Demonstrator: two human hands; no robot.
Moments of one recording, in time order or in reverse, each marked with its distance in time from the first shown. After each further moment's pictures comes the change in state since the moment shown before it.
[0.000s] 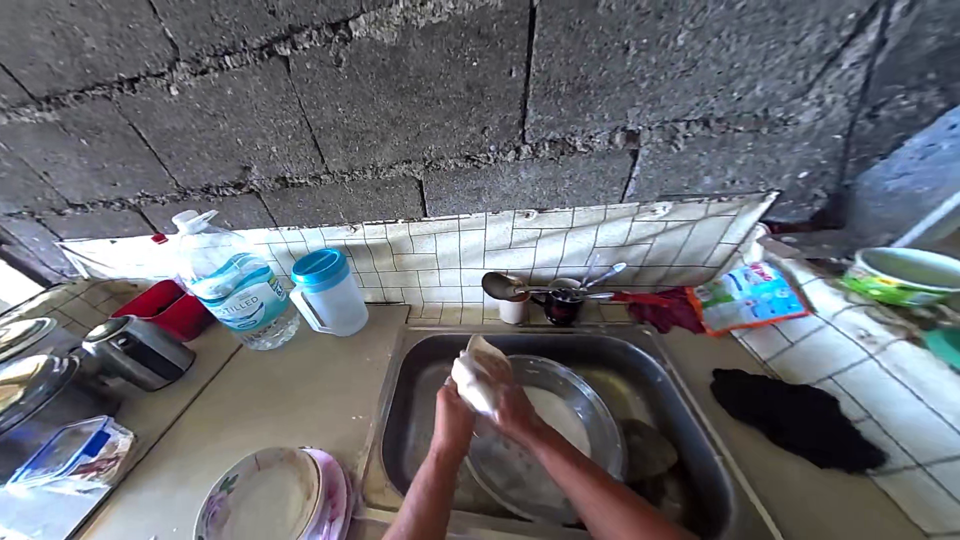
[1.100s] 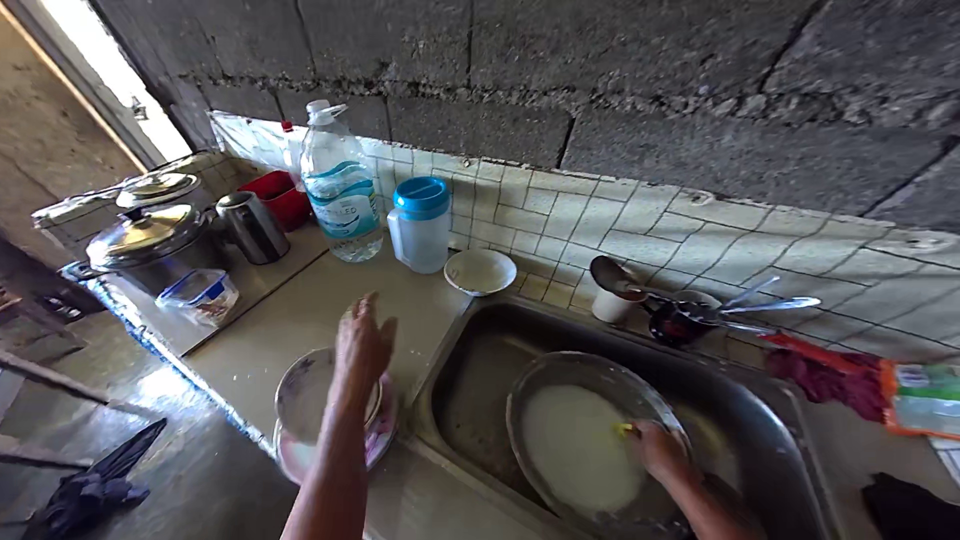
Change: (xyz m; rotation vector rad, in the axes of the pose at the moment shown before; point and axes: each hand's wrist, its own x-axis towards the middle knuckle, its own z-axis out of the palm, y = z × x) left_hand -0.016 0.088 -0.197 0.955 0.382 -0.238; right_hand -0.060 0.132 -0.057 -0.416 -0.569 0.855
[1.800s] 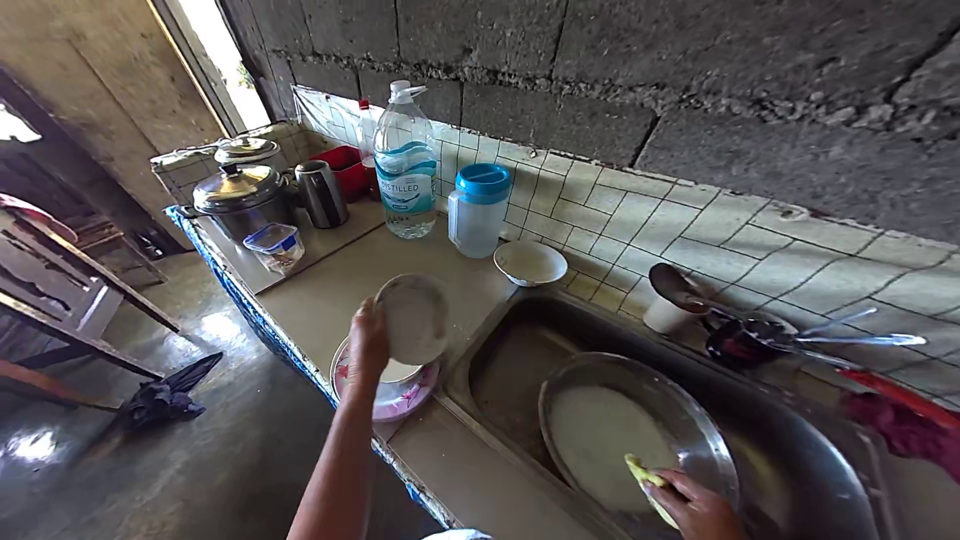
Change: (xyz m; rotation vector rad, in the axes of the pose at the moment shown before) left_hand -0.061 -0.072 -0.008 -0.397 0.348 -0.139; right_hand -0.125 -0.021 0.003 0.298 0.080 -0.446
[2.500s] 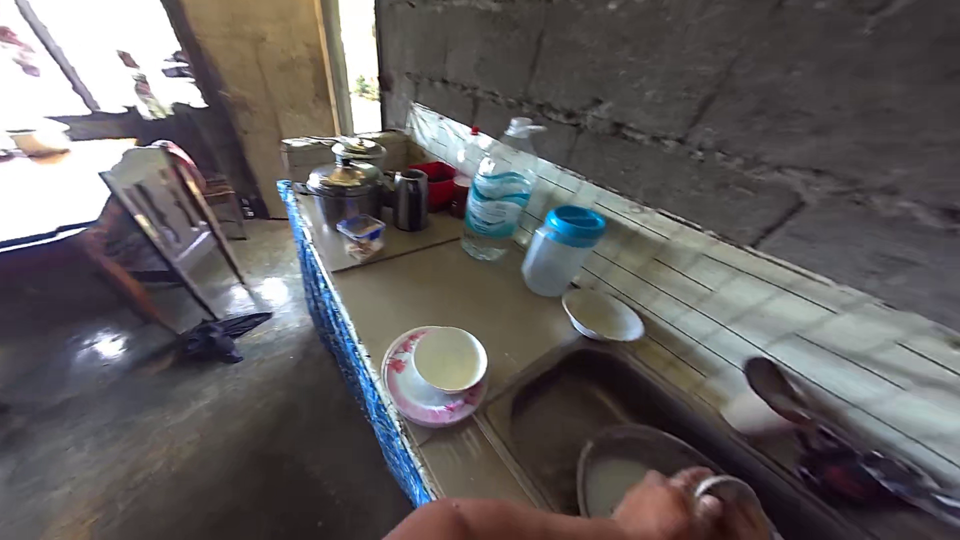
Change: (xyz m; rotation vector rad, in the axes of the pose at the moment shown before) left_hand -0.162 0.073 0.223 -0.348 -0.899 0.109; right_hand 0.067 -0.021 0.032 -0.315 0.432 -0.268
